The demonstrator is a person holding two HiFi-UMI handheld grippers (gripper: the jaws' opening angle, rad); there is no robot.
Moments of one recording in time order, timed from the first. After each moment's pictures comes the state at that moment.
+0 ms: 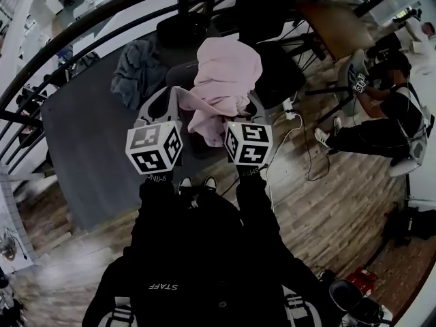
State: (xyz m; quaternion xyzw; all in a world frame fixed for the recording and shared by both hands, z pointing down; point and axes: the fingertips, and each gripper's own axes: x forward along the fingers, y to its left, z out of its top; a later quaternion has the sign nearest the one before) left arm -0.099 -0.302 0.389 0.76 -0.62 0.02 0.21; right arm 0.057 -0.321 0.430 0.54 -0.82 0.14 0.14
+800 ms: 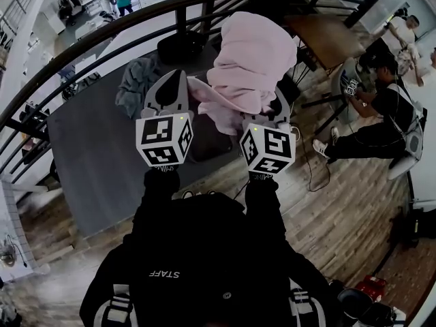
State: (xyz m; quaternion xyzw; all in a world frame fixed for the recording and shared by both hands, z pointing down) left arm -0.069 -0.295 0.276 0.79 -0.61 -0.04 0.06; right arm 0.103 -0.288 0.272 0.60 -0.80 0.00 0.00
